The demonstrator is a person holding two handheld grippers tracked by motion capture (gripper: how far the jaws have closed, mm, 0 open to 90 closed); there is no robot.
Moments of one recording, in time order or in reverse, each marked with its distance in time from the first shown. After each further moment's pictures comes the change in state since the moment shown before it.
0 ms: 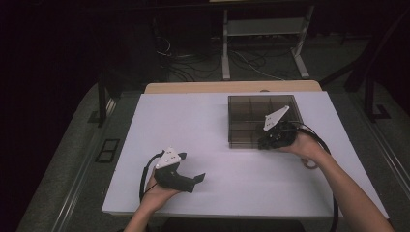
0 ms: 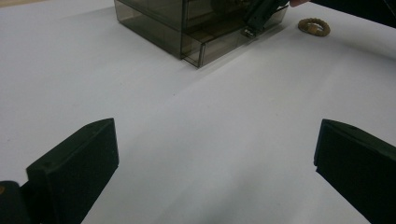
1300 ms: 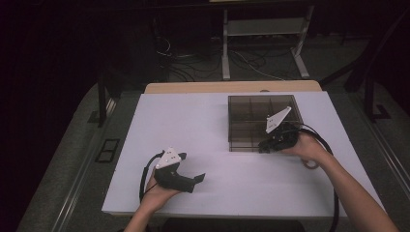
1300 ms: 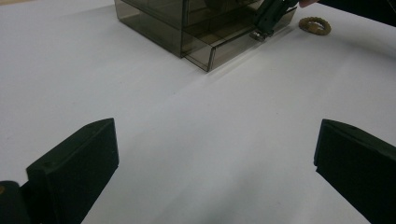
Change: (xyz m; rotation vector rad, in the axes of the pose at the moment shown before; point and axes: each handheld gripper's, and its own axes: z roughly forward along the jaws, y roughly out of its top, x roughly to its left) left arm 0.000 -0.001 0.001 0.001 0.001 -0.004; right arm 0.002 -0.006 -0.002 -0.011 0.078 -0.007
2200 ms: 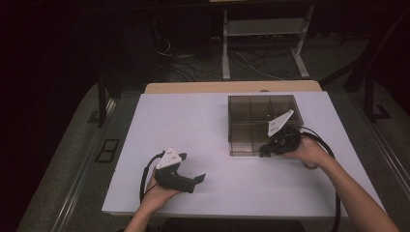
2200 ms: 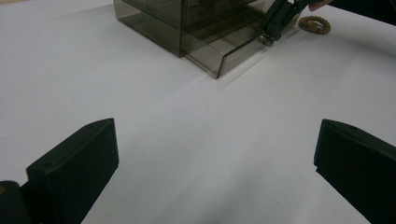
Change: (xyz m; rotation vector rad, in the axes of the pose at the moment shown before) left arm -0.001 0.000 0.000 0.005 0.000 0.007; right arm 0.009 -0.006 -0.001 -0.010 0.027 0.011
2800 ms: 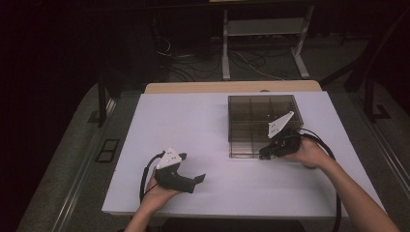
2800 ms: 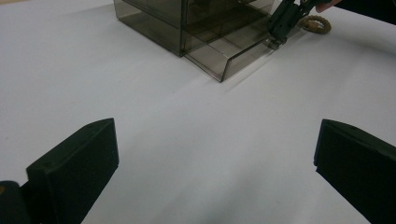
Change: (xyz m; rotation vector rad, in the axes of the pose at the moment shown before) left arm 0.000 0.000 0.000 0.001 0.000 -0.001; right arm 0.006 -0.001 0.000 -0.001 0.021 0.018
